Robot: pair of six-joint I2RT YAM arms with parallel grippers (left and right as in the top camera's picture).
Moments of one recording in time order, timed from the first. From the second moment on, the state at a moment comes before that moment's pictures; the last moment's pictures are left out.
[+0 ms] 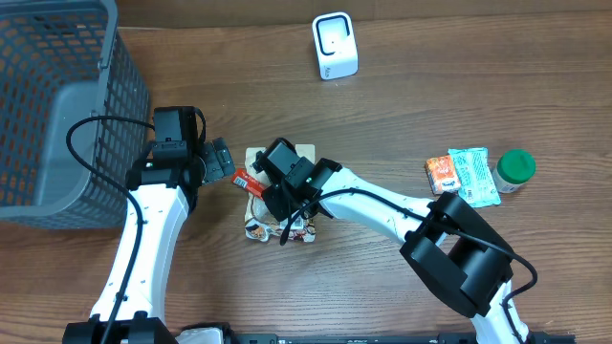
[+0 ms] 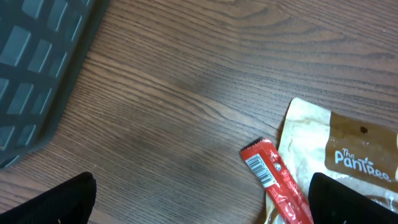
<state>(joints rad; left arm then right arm) 0.06 1.41 1.04 -0.71 -0.19 -0.30 0.90 2.12 1.50 -0.49 -0.15 0.27</state>
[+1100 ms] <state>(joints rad) 0.06 1.41 1.04 -0.71 -0.19 -0.30 0.91 1.98 1.47 -0.73 -0.06 0.29</state>
